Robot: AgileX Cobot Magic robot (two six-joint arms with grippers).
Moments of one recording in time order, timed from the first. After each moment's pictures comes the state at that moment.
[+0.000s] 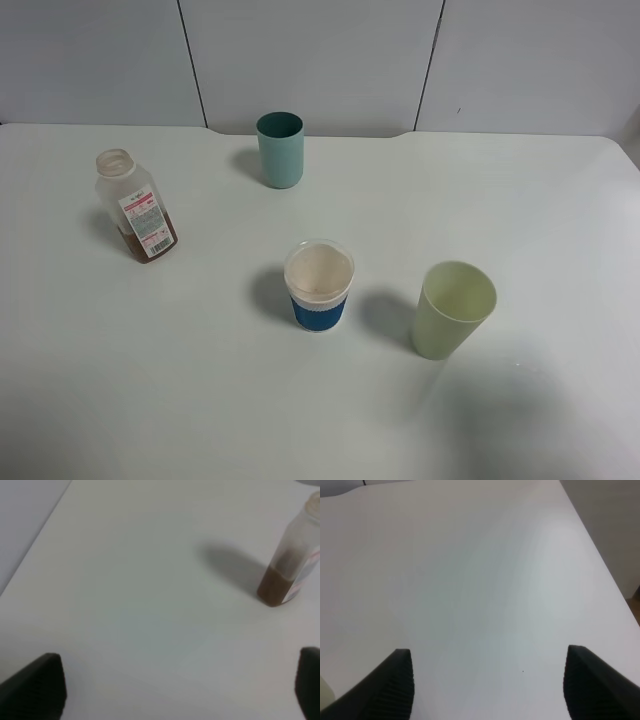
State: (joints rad) left arm 0.02 -0.01 -0.51 0.15 1.06 -0.19; right arm -0.02 0.00 -0.50 -0.13 1.06 0.08
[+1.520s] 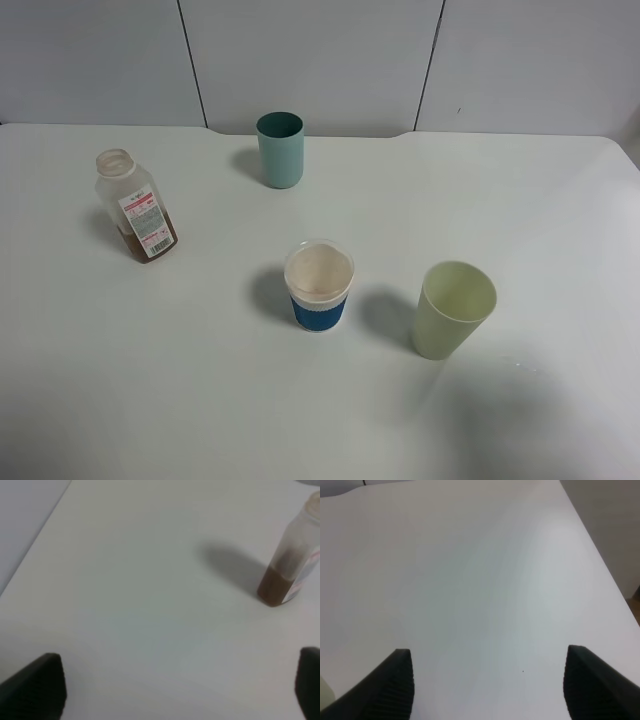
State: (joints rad) left arm 0.02 -0.01 -0.51 0.15 1.06 -0.19; right arm -0.02 0.00 -0.50 -0.13 1.06 0.08
